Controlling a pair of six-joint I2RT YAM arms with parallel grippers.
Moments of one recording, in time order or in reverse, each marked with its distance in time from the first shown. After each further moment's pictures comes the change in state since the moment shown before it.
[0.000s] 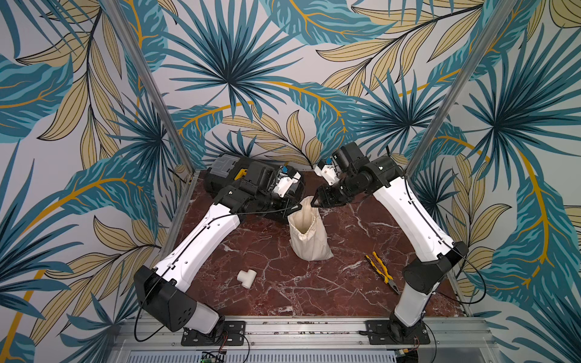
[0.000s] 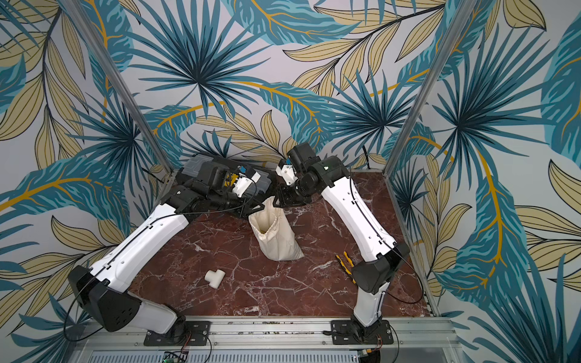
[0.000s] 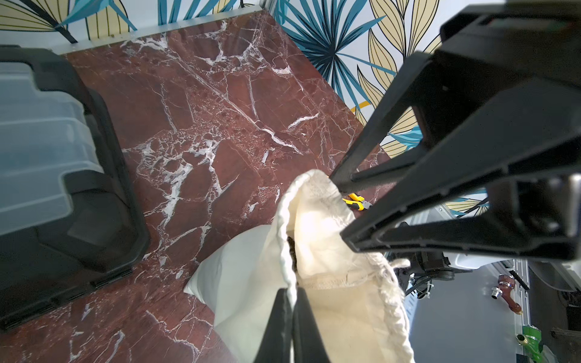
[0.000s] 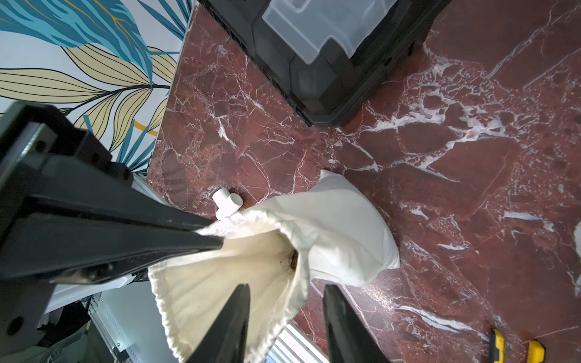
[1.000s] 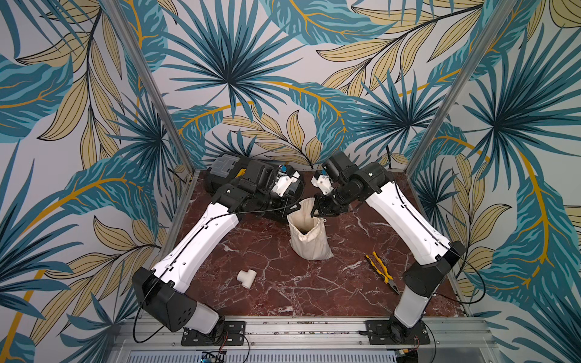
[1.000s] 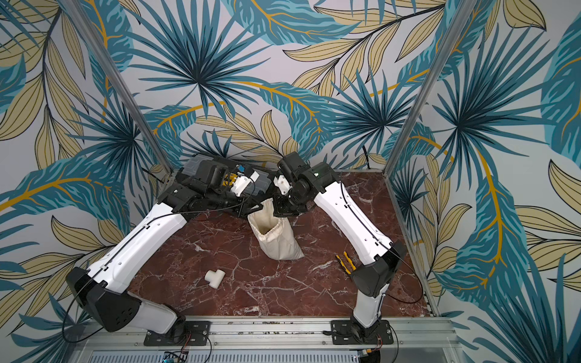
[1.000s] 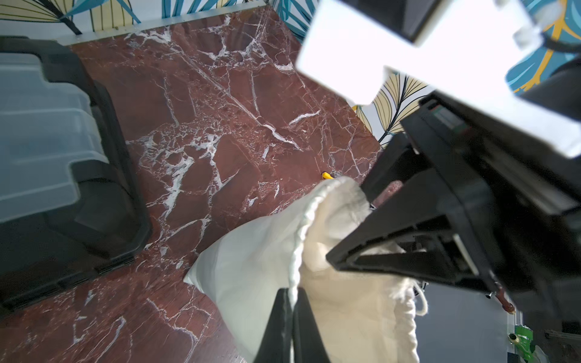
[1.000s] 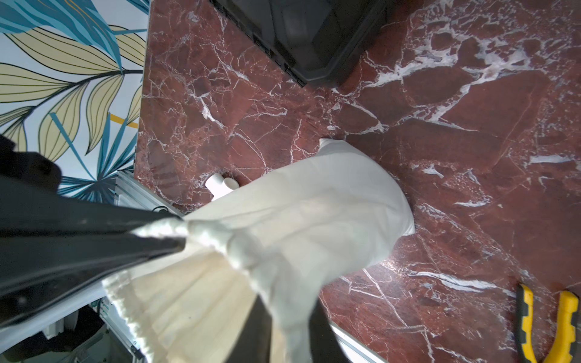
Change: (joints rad) left arm 0.000 -0.001 0.054 -0.079 -0.030 -0.008; right arm 0.067 -0.034 -0.095 -0.013 0.062 0.147
